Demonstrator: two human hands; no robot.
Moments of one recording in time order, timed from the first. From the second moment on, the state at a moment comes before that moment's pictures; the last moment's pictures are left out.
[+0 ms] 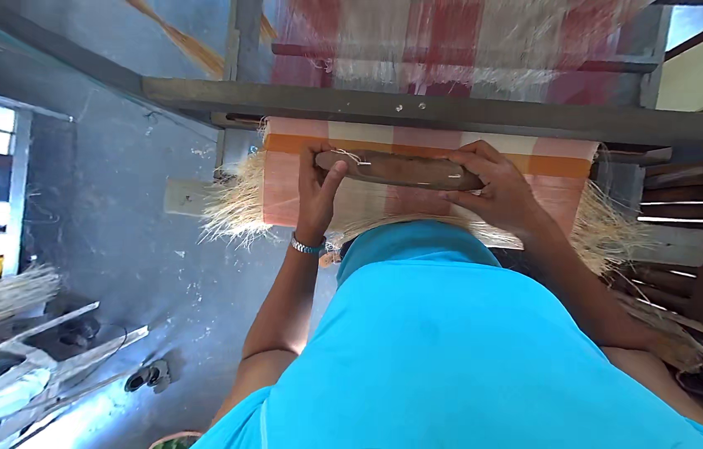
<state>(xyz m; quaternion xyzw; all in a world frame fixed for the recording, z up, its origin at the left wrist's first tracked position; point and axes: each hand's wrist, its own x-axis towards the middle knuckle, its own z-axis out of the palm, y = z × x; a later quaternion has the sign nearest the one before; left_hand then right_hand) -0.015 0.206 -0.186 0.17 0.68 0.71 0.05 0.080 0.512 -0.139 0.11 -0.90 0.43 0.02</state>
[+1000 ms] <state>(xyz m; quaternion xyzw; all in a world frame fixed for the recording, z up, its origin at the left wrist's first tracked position) -0.050 0.145 -0.228 -0.21 0.67 0.70 0.08 0.038 0.760 -0.220 -0.36 -0.79 0.42 0.26</state>
